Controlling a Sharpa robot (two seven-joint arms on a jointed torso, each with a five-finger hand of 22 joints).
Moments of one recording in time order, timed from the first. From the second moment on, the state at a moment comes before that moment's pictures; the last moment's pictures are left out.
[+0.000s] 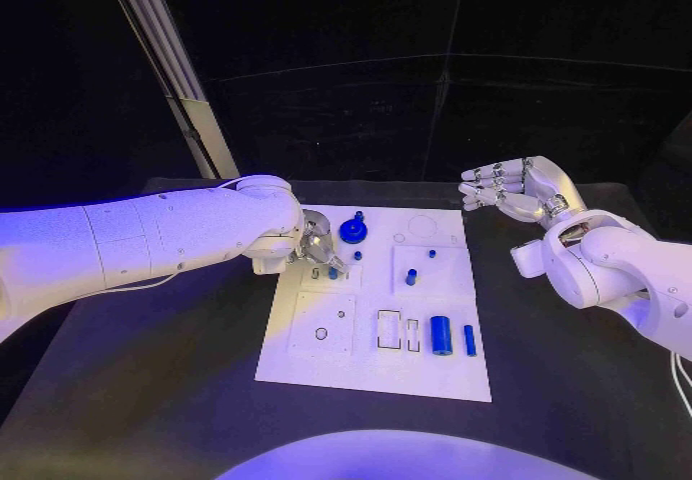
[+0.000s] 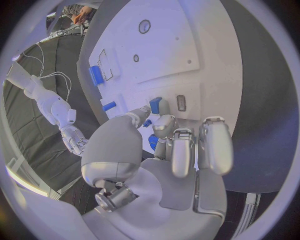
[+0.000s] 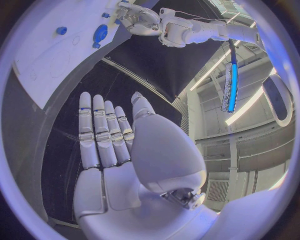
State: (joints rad) left arm 1.35 -0.66 -0.21 1.36 -0.95 0.20 -0.57; left_hand 0.98 -0.12 0.37 0.24 0.14 0.93 0.02 0.79 0.42 1.31 -0.05 1.20 0.96 1.46 -0.10 1.57 1.31 0.08 1.47 0.01 1.37 1.25; right arm 1.07 -0.87 0.13 1.49 -0.67 -0.47 0.27; right_hand 1.48 0.03 -0.12 0.18 0.30 0.94 0.23 0.06 0.07 1.05 0.17 0.17 0.06 1.15 0.11 0.08 0.18 0.17 1.01 0.22 0.31 0.16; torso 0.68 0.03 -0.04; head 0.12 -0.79
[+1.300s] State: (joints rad) left arm 1.46 -0.63 -0.13 1.17 -0.87 0.39 -0.55; left_hand 1.07 -0.07 0.12 0.29 0.14 0.84 0.07 0.73 0.37 1.23 -0.01 1.13 0.83 1.47 -0.08 1.57 1.31 0.08 1.44 0.02 1.30 1.15; right arm 1.07 -0.87 0.13 1.48 -0.67 -0.47 0.27; right_hand 1.48 0.03 -0.12 0.18 0.30 0.93 0.23 0.06 0.07 1.05 0.17 0.17 0.06 1.15 0.12 0.08 0.18 0.17 1.01 0.22 0.30 0.16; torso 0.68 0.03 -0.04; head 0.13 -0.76
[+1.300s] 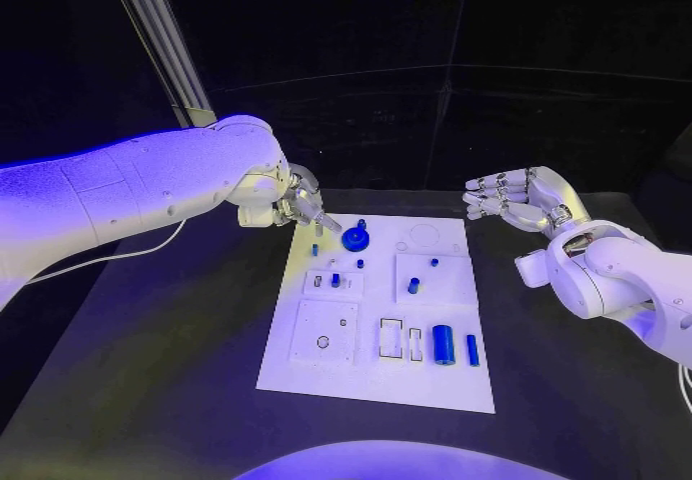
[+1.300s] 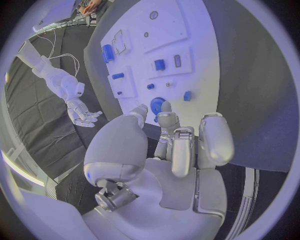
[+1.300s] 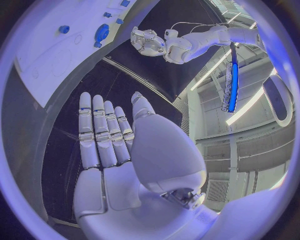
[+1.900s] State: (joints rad) left arm 1.42 -0.51 -0.14 0.94 -1.00 0.40 -0.51; left_hand 1.06 -0.06 0.03 0.29 0.10 0.88 0.05 0.73 0.36 1.24 -0.02 1.14 0.85 1.47 -0.08 1.57 1.31 0.08 1.44 0.03 1.30 1.17; right arm 1.07 -0.86 0.13 1.49 -0.67 -0.47 0.27; right_hand 1.48 0.03 -0.12 0.18 0.30 0.93 0.23 0.06 0.07 1.05 0.17 0.17 0.06 1.15 0.12 0.08 0.18 0.17 1.01 0.22 0.30 0.16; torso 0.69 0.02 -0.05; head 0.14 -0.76
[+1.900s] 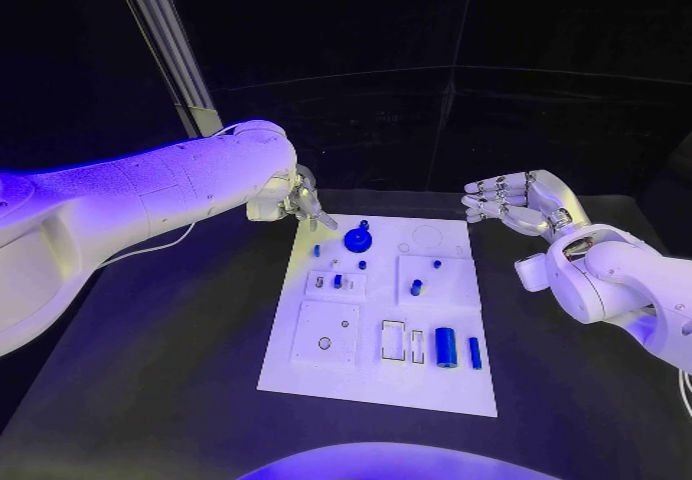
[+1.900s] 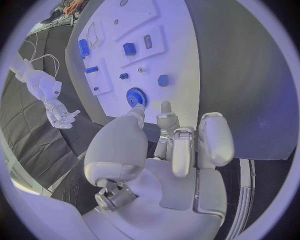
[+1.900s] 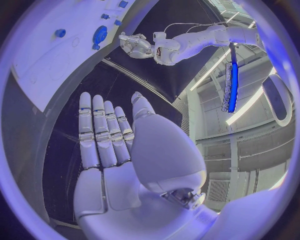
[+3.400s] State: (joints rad) left arm 1.37 -0.48 -0.14 0.88 -1.04 0.53 -0.46; left_hand 1.10 -0.01 0.01 0.28 0.10 0.89 0.04 0.73 0.37 1.24 -0.02 1.15 0.86 1.47 -0.08 1.57 1.31 0.08 1.44 0.03 1.31 1.18; right arm 1.07 -0.86 0.13 1.48 -0.67 -0.47 0.27; right_hand 1.48 0.03 -0.12 0.18 0.30 0.93 0.23 0.06 0.07 1.05 0.17 0.17 0.06 1.15 0.12 0.08 0.18 0.17 1.01 0.22 0.30 0.16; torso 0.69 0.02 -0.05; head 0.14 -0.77
